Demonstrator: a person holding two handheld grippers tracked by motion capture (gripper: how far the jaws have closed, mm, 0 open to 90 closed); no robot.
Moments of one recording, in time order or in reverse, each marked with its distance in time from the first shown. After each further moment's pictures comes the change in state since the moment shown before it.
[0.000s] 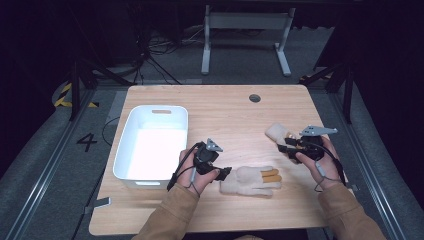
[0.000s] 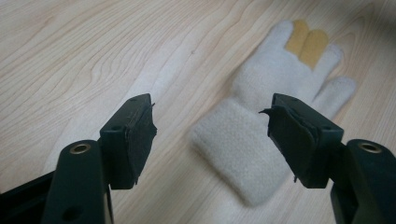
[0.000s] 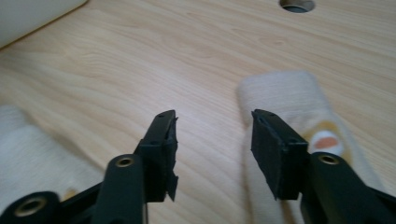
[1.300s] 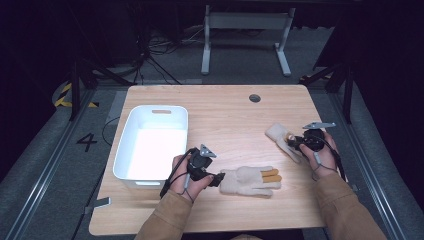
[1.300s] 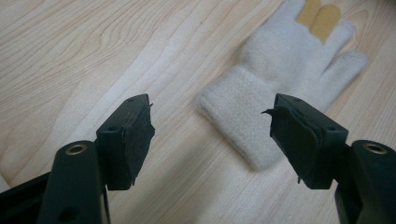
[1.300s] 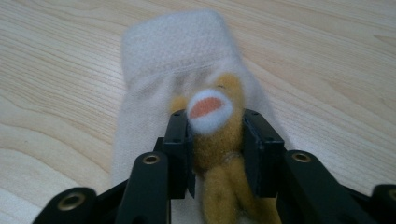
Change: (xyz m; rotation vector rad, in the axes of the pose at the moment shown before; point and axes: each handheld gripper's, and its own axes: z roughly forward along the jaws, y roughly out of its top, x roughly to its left) left arm 0.001 -0.018 -0.008 0.031 0.024 -0.019; right arm -0.059 -0.020 0.035 0.121 -0.147 0.093
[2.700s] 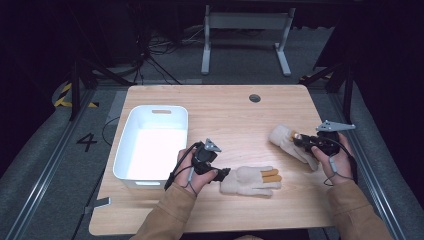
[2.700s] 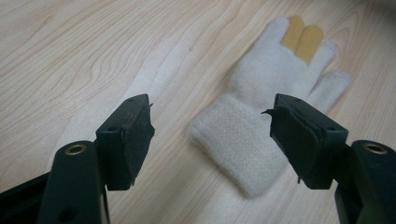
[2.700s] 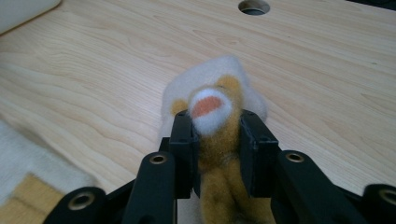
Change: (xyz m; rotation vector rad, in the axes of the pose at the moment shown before) left arm 0.000 0.020 0.003 -0.017 -0.040 0.037; right arm 0.015 0.008 -0.065 -0.129 0.105 -0.086
